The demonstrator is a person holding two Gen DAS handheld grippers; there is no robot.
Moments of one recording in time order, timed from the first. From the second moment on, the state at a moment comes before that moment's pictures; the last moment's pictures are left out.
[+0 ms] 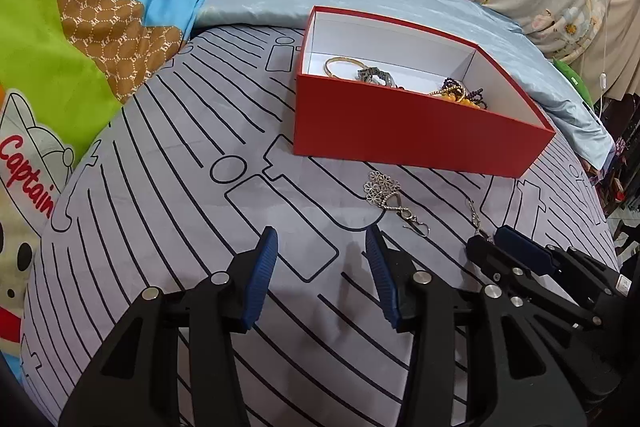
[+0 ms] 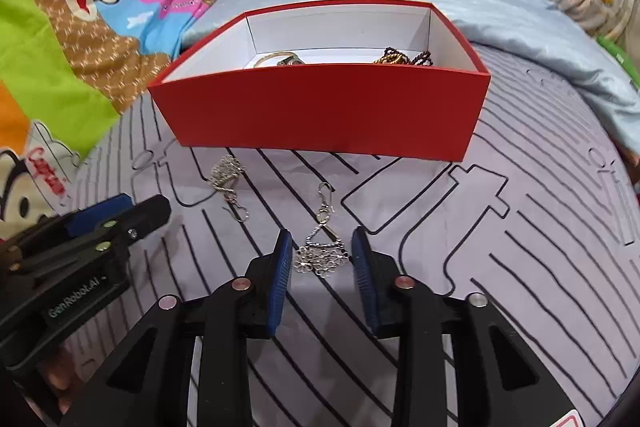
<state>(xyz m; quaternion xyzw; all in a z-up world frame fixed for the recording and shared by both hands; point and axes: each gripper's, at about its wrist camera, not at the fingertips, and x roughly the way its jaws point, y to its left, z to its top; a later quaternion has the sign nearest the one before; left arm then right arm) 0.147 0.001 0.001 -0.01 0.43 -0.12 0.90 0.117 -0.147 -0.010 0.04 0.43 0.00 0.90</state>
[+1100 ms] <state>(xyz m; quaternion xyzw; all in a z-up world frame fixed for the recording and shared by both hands) 0.163 -0.053 -0.009 0.00 0.43 -0.13 0.89 0.092 -0.188 -0.013 0.10 0.42 -0.02 0.90</state>
